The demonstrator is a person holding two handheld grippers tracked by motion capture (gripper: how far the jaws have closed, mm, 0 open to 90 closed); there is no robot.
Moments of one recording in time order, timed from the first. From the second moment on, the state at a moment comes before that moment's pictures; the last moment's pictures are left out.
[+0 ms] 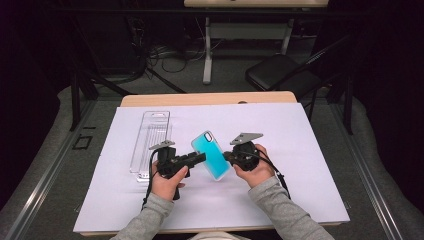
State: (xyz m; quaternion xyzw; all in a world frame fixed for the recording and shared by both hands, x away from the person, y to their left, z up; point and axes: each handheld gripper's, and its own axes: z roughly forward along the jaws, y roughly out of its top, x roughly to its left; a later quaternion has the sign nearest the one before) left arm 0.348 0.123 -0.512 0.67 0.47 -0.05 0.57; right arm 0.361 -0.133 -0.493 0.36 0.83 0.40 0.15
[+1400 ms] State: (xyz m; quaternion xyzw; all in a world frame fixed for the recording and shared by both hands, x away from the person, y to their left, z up) left arm 0.349 0.127 -0.514 0.65 0.48 -0.09 0.58; right arm 0.363 -0.132 -0.496 0.36 0.83 0.40 0.14
